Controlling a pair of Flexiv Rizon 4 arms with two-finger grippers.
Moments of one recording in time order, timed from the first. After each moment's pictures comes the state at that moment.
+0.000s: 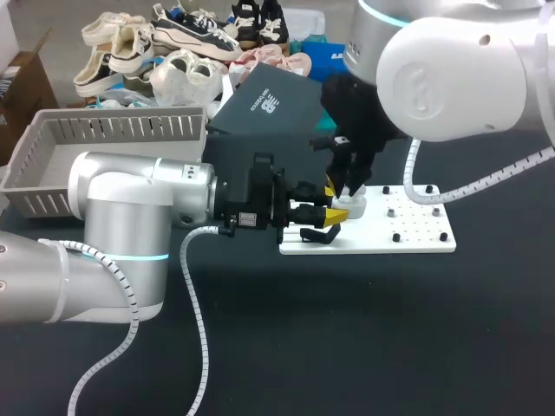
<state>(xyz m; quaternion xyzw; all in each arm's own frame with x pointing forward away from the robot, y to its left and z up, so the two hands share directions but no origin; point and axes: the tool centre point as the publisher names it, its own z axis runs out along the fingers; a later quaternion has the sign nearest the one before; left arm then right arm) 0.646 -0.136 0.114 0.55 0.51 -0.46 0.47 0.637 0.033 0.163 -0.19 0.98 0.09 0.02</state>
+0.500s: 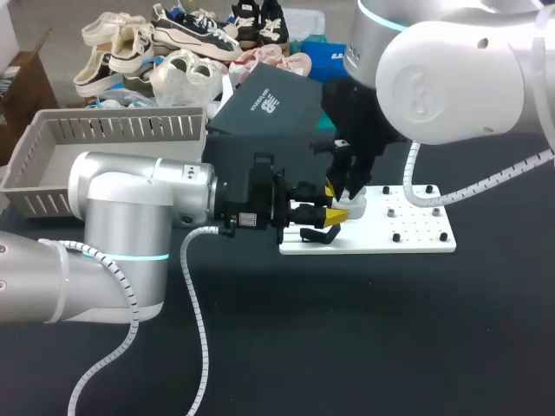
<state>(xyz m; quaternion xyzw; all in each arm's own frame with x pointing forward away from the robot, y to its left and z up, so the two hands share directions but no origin) 0.646 -0.136 0.113 0.55 0.51 -0.46 0.47 0.636 0.033 0.157 -0.18 0.98 0.09 0.02</state>
